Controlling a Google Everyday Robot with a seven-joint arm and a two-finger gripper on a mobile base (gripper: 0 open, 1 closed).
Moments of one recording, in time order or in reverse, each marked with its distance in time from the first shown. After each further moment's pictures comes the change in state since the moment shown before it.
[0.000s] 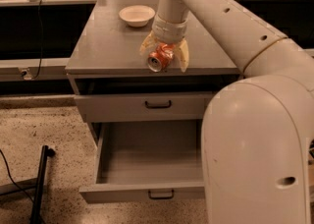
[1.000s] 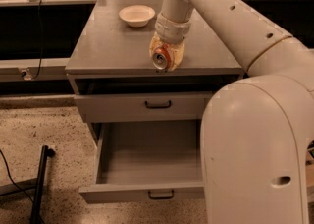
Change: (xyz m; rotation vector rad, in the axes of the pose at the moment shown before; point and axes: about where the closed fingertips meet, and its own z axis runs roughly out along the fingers) arm -0.005 0.006 -0.004 0.012 -0.053 0.211
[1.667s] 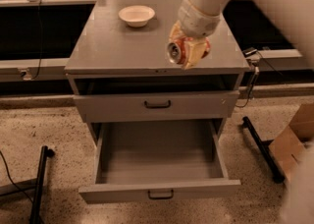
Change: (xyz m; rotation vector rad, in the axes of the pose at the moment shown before) arm -0.032 0.048 -0.071 0.166 0.003 0.372
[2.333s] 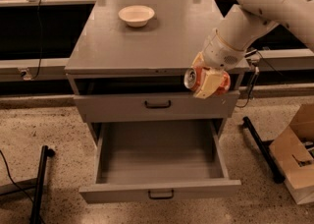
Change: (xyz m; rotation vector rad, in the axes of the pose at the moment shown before) arm 0.020 0.088 0.022 -0.020 -0.096 0.432
